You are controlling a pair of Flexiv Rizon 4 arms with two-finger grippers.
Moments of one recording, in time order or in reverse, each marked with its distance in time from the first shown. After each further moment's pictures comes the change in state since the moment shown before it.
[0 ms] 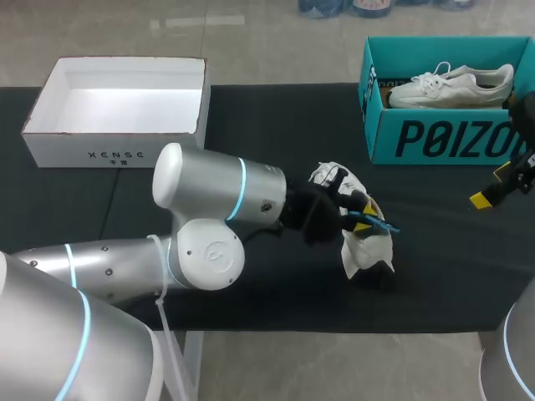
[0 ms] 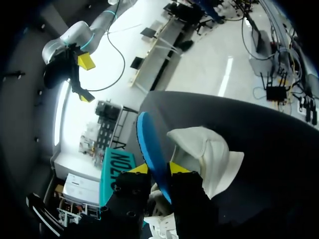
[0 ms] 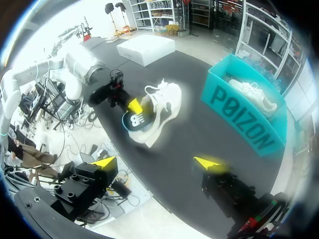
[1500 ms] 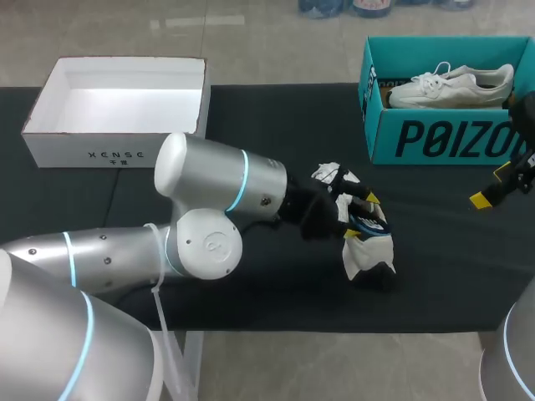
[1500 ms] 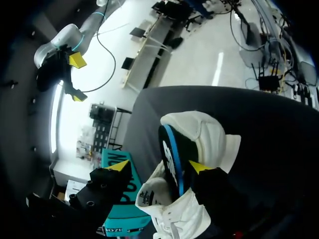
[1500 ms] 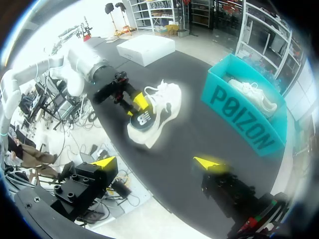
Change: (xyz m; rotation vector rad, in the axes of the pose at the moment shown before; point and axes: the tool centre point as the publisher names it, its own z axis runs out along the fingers) left arm 0.002 0.015 0.001 -0.010 0.048 0.077; right arm 0.000 0.000 0.000 0.000 0.000 0.000
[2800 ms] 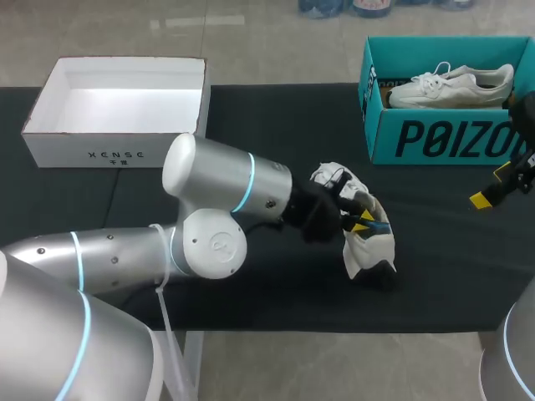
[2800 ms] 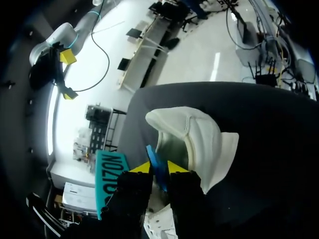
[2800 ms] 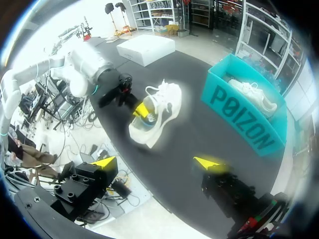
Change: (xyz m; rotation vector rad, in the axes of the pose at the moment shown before) left arm 0.013 0.005 0.015 0.012 0.030 0.009; right arm 0.000 0.000 0.000 0.000 0.000 0.000
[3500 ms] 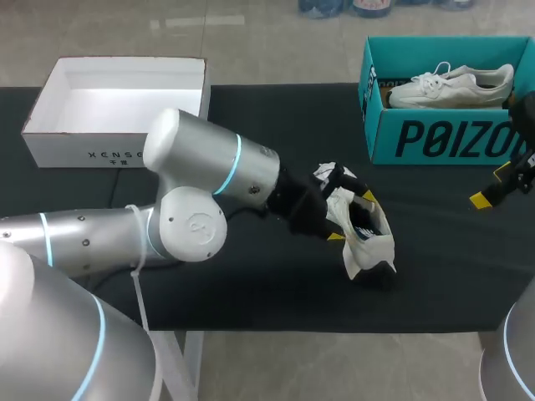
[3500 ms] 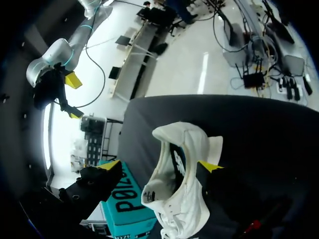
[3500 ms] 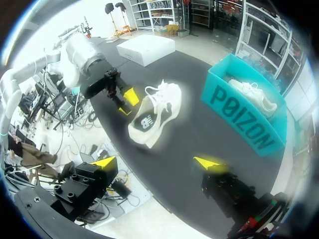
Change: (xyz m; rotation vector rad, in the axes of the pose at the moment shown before) left arm -0.012 -0.019 -0.042 0.042 0.062 0.087; right arm 0.000 0.000 0.000 0.000 0.000 0.000
